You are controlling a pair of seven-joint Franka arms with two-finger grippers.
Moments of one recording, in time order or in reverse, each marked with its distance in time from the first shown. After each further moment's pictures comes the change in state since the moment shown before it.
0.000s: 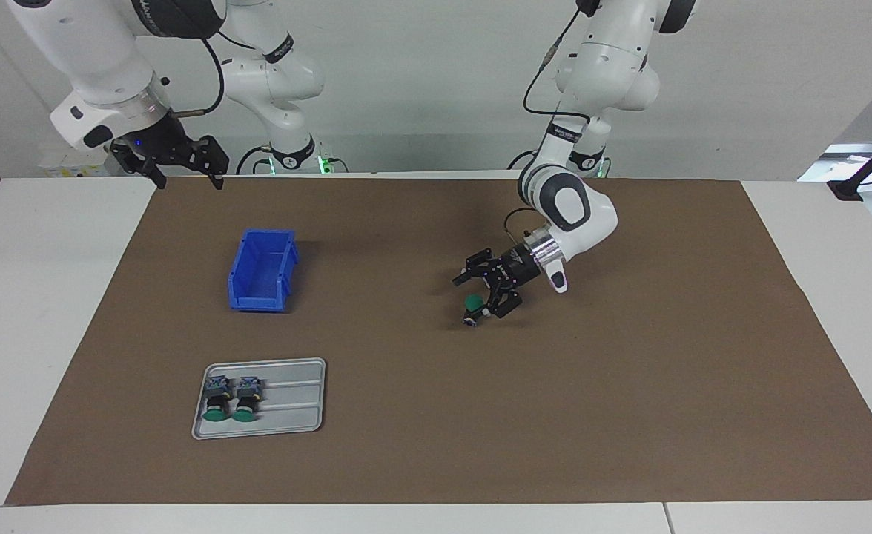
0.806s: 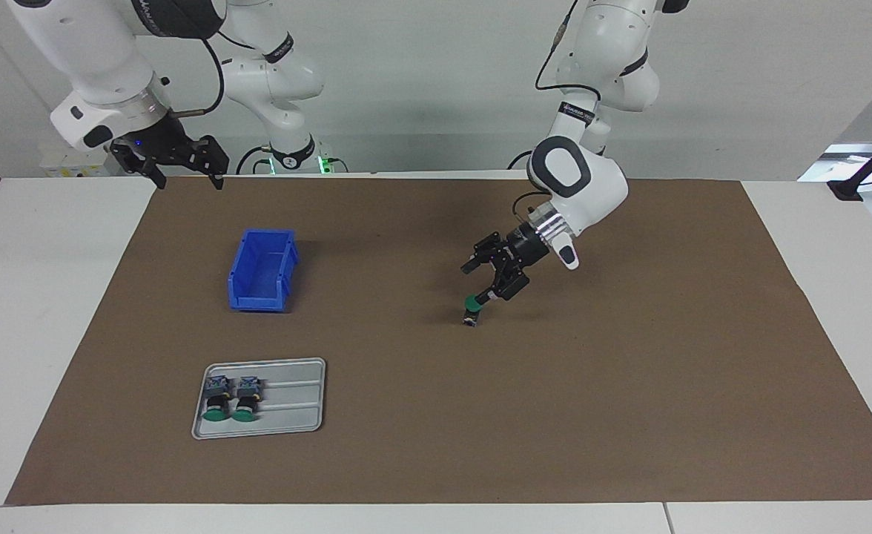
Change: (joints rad) left arm -0.023 -0.135 0.012 -0.007 0.346 0.129 -0.154; right arm 0.000 0.000 0.000 0.000 0.000 0.000 0.000
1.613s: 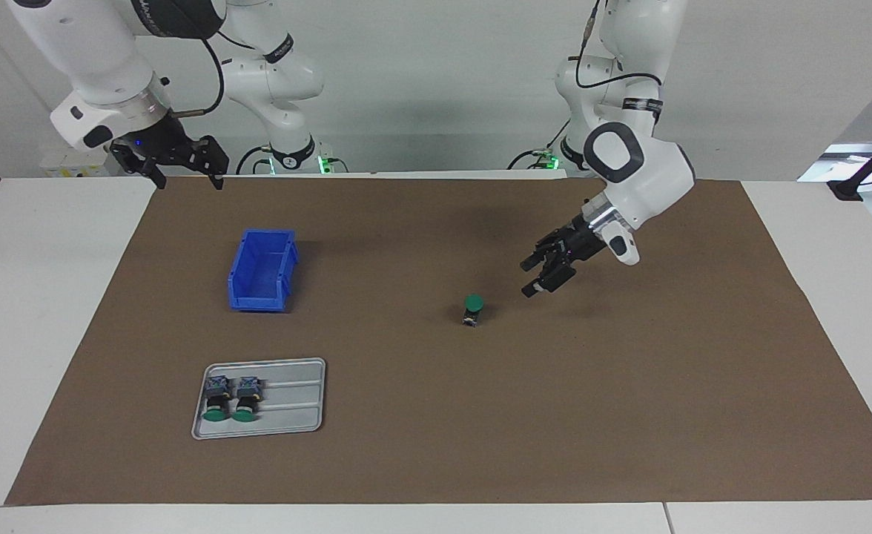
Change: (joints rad) left arm 0.251 -0.106 0.007 -0.016 0.692 -0.275 -0.083; right arm 0.000 0.000 0.000 0.000 0.000 0.000 0.000
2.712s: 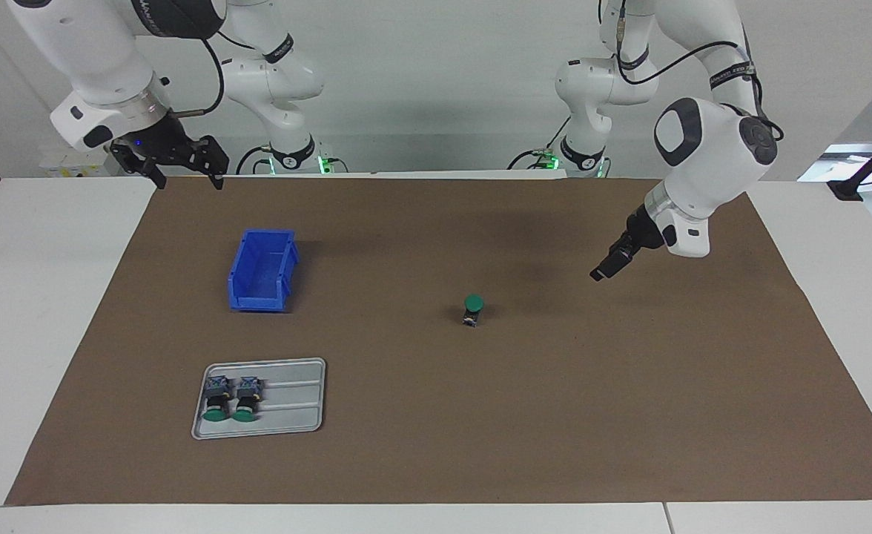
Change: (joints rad) left arm 0.156 -0.009 0.001 0.199 0.639 -0.374 -0.017; right arm 0.000 0.000 0.000 0.000 0.000 0.000 0.000
